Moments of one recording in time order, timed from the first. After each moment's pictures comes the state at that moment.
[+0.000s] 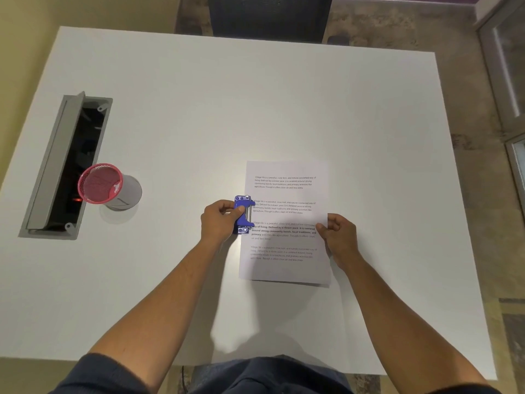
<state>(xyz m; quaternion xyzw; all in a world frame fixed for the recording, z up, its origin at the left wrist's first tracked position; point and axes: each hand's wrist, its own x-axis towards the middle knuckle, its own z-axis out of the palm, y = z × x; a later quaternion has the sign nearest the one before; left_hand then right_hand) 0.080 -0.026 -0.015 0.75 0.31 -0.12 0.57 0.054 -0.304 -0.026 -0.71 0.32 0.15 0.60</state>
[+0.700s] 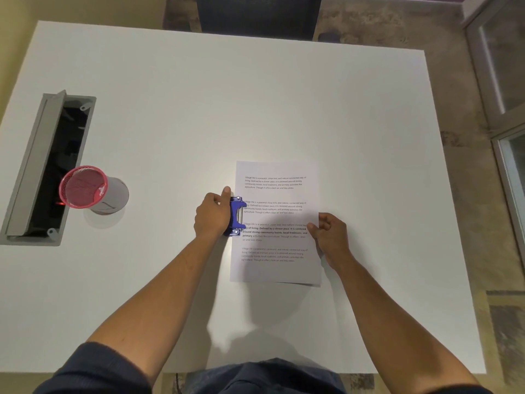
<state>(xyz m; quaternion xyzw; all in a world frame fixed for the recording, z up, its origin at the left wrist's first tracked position) 0.103 -0.036 -0.021 0.84 0.33 -0.16 0.41 0.056 -0.301 -0.028 -0.73 0.32 0.15 0.58</state>
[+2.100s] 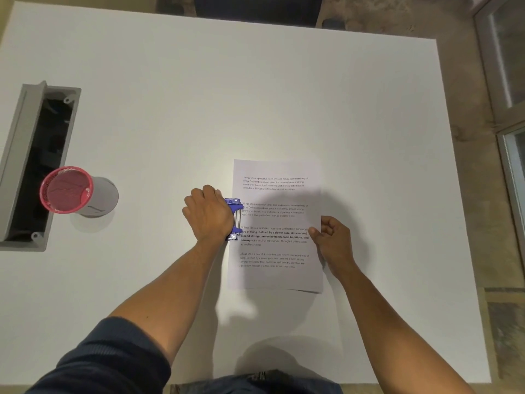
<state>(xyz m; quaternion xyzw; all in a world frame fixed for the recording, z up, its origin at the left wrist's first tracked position) 0.111 -0.044 -0.047 0.97 0.22 -0.01 0.14 0.054 -0.303 -0.036 -0.71 0.30 0.15 0.62</state>
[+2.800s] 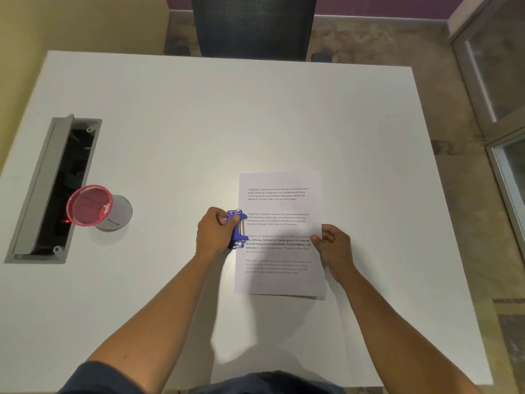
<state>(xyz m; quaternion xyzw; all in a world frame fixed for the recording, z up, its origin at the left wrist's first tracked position) 0.093 -0.030 -0.018 0.84 0.25 -0.13 0.47 0.050 -0.312 -0.025 -0.71 0.29 0.13 0.62</state>
